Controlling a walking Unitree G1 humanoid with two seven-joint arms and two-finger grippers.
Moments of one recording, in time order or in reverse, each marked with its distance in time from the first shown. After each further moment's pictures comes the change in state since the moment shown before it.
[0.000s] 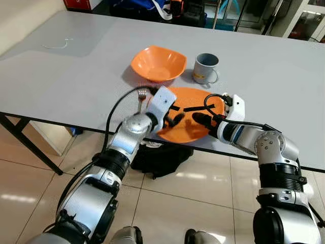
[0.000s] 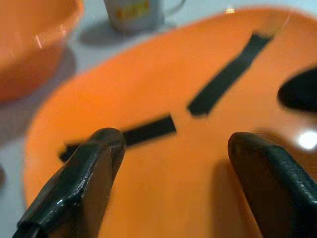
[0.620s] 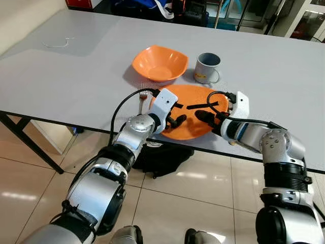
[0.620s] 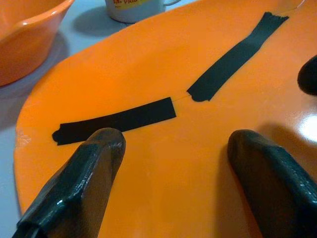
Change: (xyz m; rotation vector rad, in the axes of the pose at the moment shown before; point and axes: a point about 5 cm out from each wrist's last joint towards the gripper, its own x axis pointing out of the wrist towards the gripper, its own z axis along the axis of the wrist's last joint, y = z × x) left arm 0.010 -0.002 0.002 -0.045 0.009 -0.006; right arm -0.010 -0.002 0.011 -0.034 -0.020 -0.022
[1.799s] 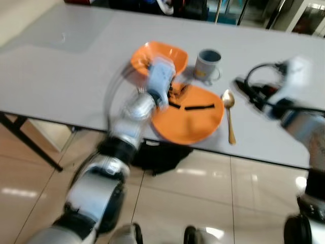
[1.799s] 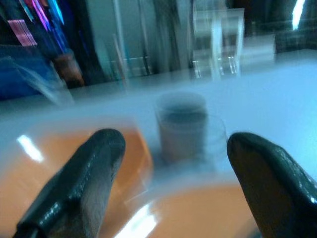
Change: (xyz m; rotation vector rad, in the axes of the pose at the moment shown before) left arm -0.034 0.021 0.084 0.018 -0.474 0.174; right arm -0.093 0.011 0.067 -0.393 -0.518 -0.101
